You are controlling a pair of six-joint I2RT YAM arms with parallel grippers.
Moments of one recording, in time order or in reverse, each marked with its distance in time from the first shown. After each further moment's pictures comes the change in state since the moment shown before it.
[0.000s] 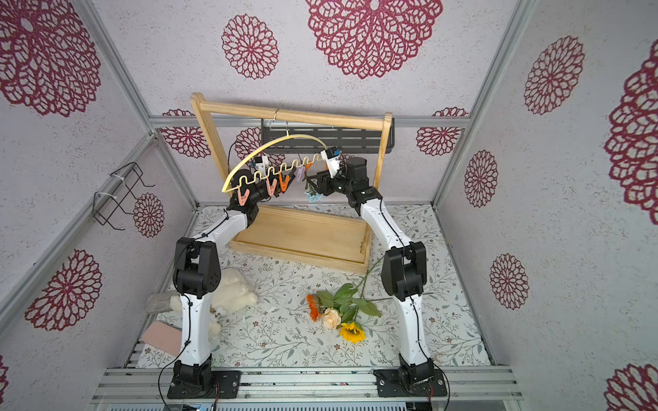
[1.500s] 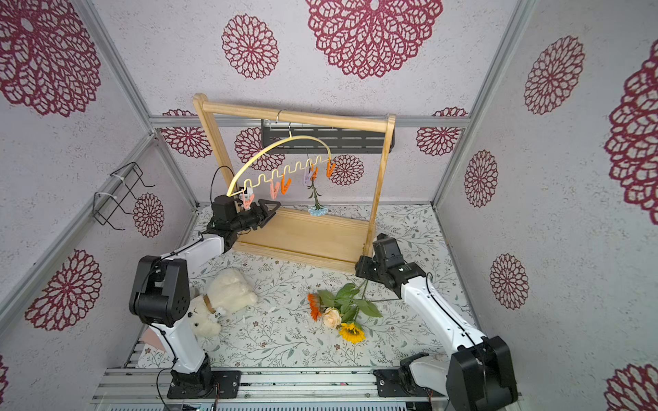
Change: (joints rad) left arm 0.085 -0.437 -0.662 -0.185 0.027 0.334; right arm 0.013 -0.987 -1.295 -0.422 0.531 0.487
